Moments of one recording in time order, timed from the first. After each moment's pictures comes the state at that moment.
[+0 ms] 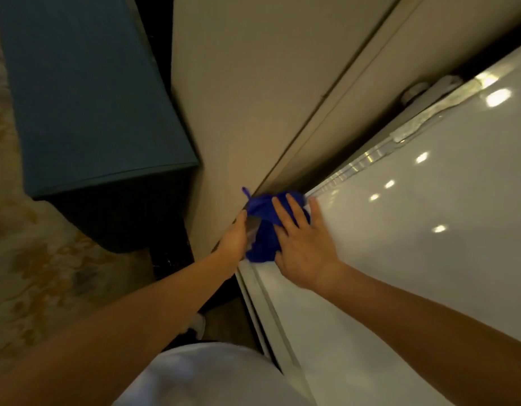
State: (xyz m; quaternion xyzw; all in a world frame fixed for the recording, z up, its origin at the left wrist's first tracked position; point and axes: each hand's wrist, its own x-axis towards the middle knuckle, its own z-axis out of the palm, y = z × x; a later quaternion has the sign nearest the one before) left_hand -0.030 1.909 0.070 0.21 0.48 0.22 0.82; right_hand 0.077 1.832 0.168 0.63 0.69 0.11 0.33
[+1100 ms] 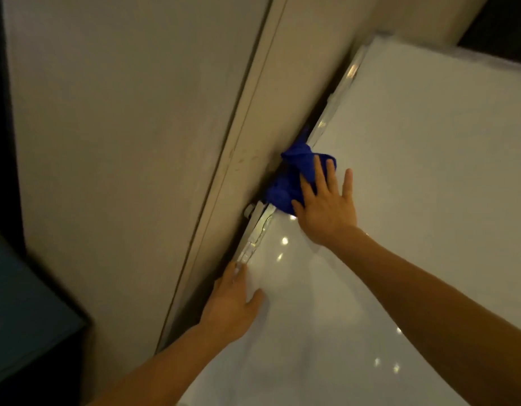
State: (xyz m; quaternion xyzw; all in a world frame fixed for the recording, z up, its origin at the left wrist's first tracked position) left_hand 0.039 1.913 0.230 0.83 0.19 0.20 0.49; right_hand 0.199 1.836 0.418 0.85 0.36 0.35 0.17
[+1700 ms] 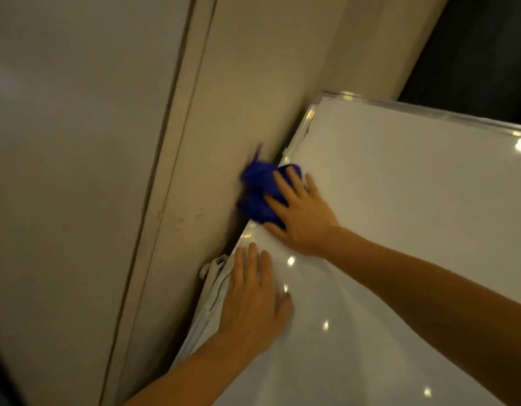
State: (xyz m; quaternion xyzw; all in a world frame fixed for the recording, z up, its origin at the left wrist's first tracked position) left_hand 0.134 1.874 0.351 0.91 0.19 0.33 0.19; right_hand 0.265 1.837 0.506 0.73 0.53 0.39 0.19
